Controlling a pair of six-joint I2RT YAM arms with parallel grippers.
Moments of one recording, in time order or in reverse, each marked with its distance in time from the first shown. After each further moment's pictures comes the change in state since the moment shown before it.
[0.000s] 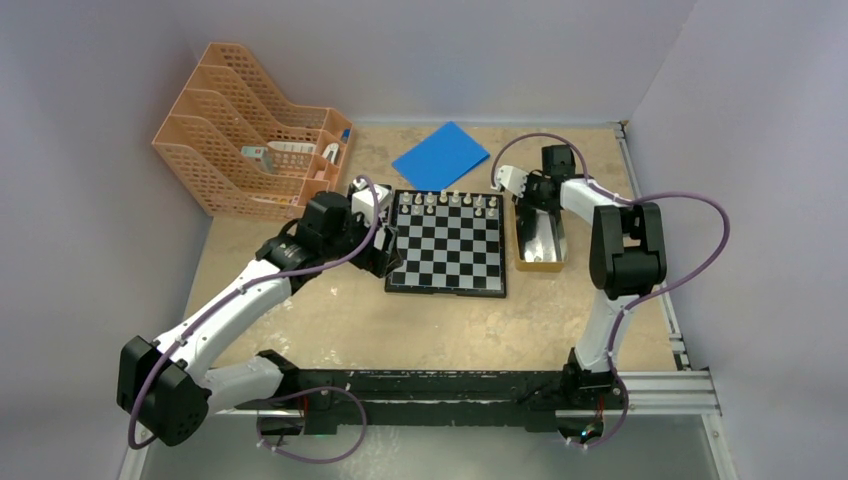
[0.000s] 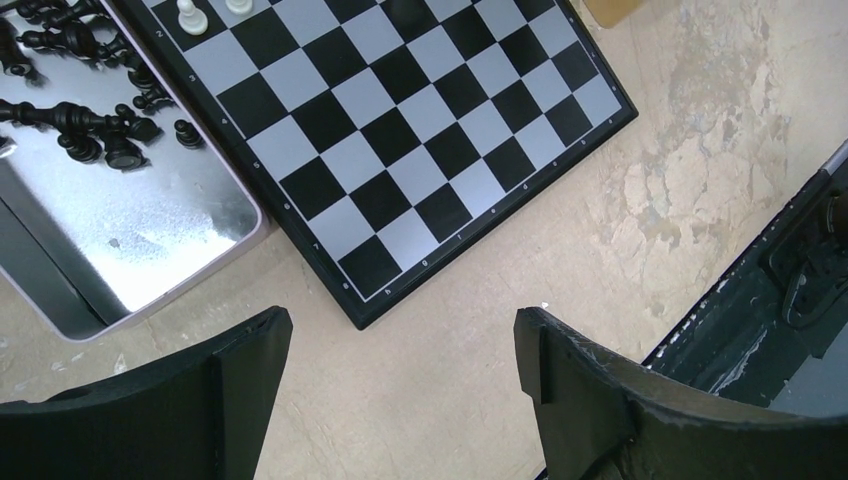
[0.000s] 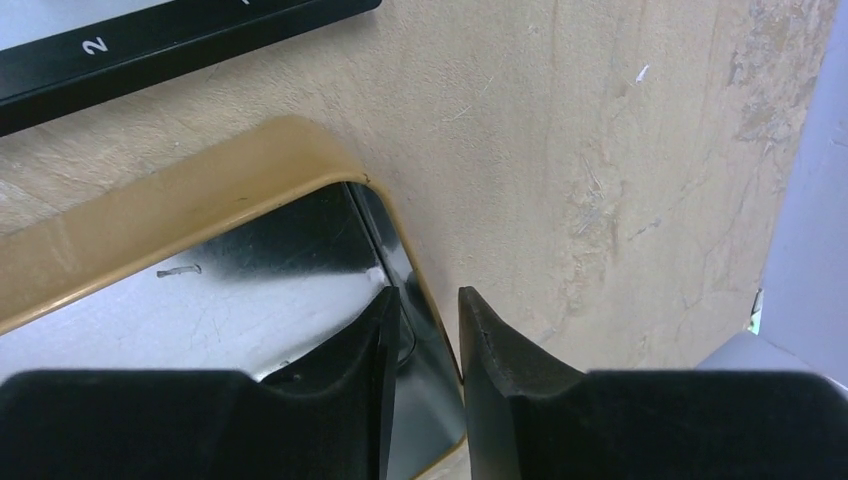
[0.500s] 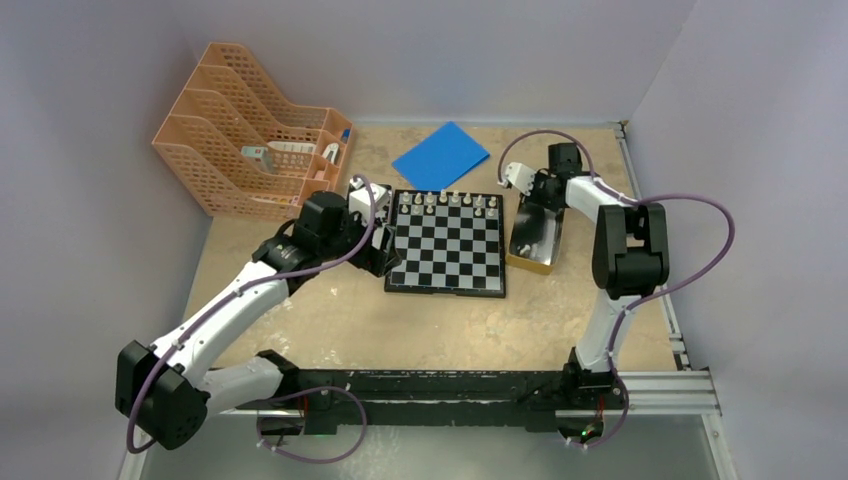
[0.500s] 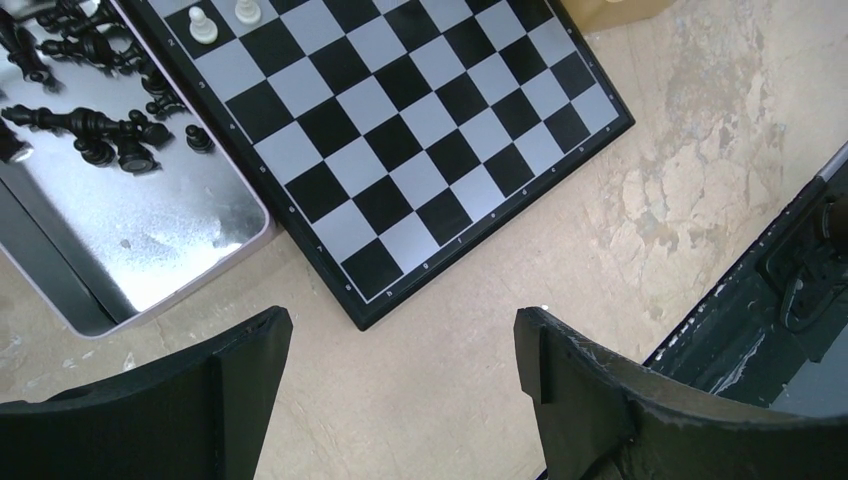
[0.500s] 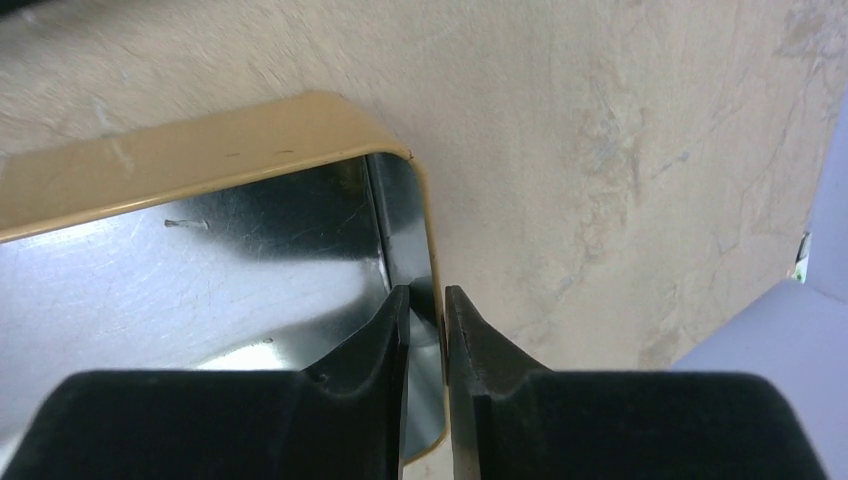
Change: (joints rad) left arm 0.011 -0.010 0.000 -0.003 0.000 0.001; right arm -0.032 -0.002 0.023 -0.059 0.043 0.053
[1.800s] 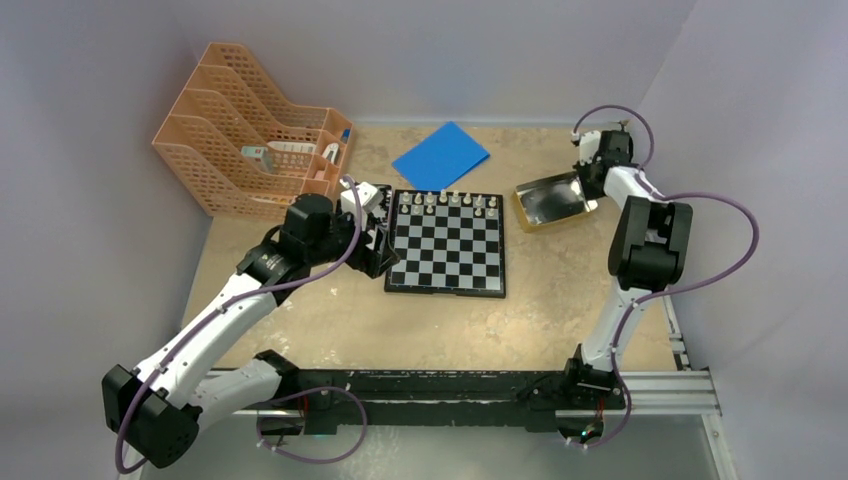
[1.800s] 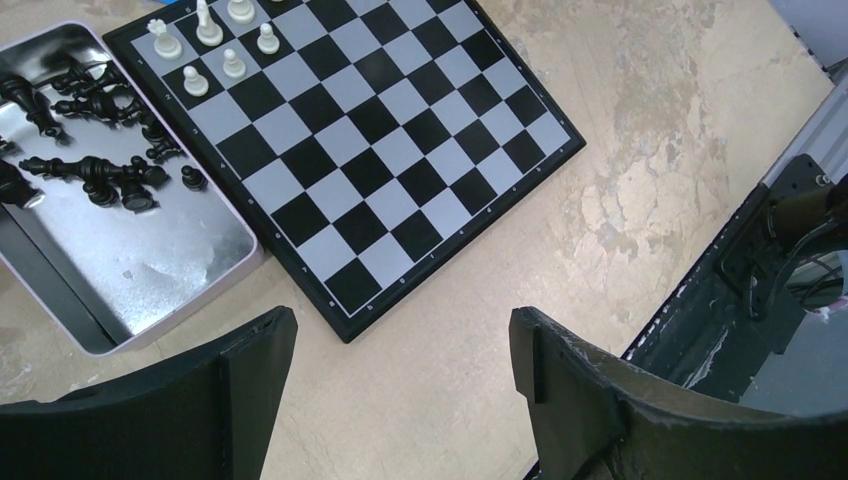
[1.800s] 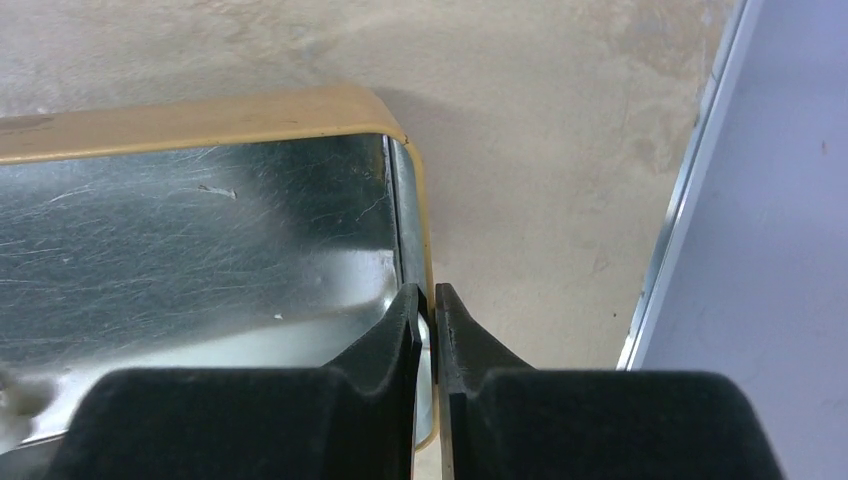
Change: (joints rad) left arm 0.000 -0.108 0.000 0.003 0.039 0.003; right arm -0.229 0.068 0.146 0.015 0.123 0.697
